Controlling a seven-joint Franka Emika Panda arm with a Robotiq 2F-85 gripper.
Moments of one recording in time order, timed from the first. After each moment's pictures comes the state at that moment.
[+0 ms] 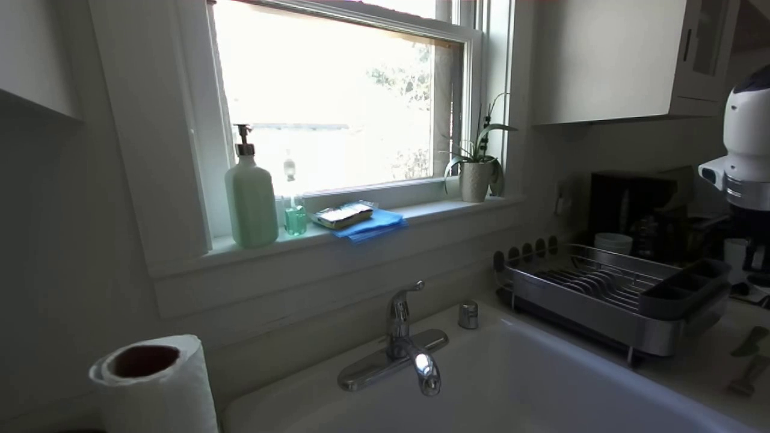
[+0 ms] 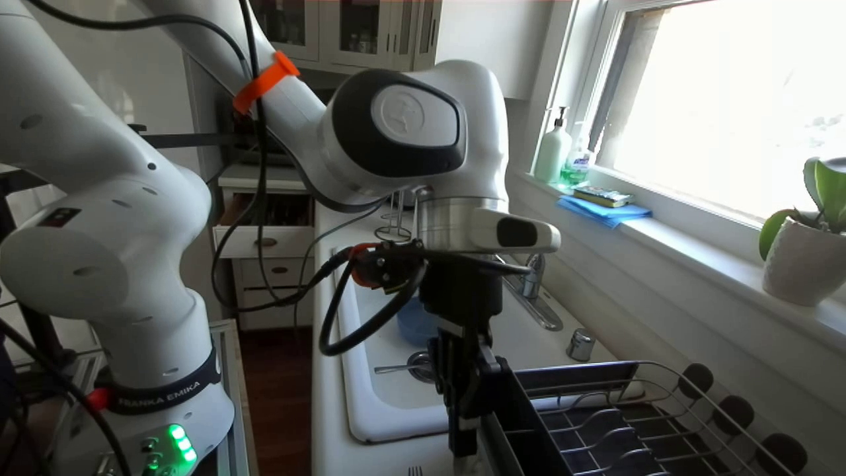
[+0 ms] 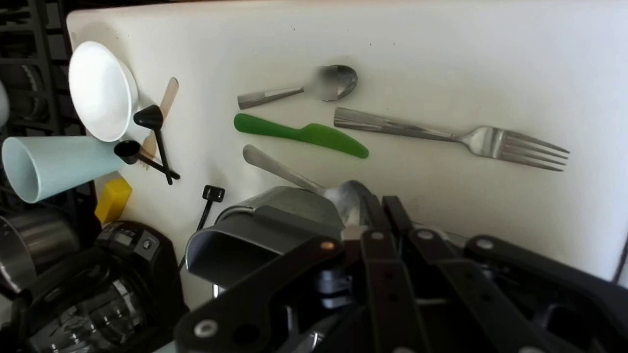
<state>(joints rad) -0.33 -0.52 -0.34 -2.72 -0.89 2.22 0.16</state>
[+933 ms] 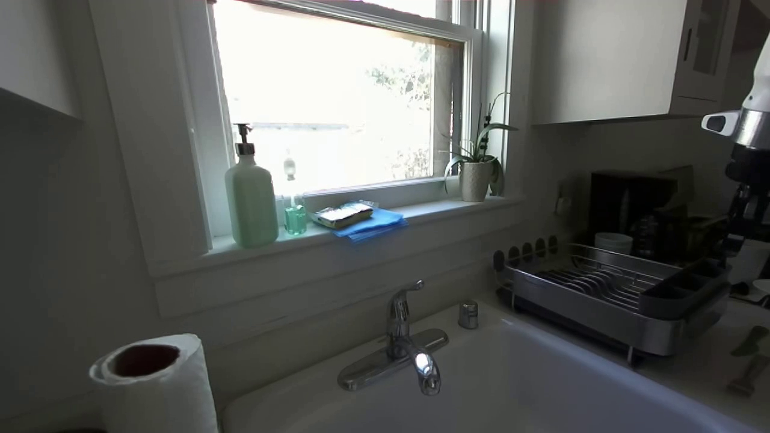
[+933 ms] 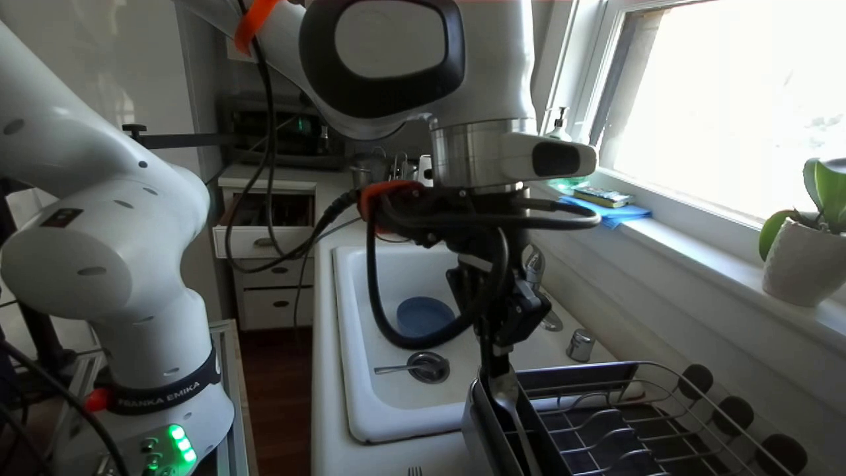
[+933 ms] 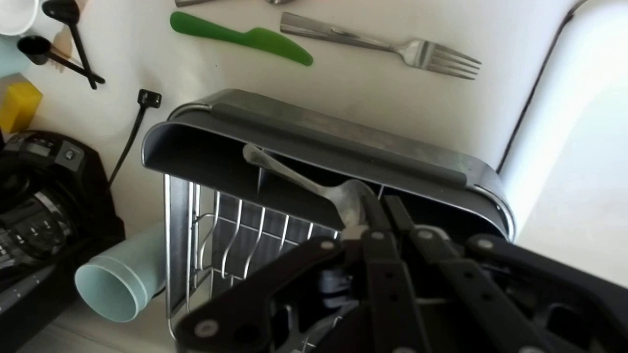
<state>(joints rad) -0.31 -0.63 -0.37 -2.65 -0.56 2.25 -0.21</state>
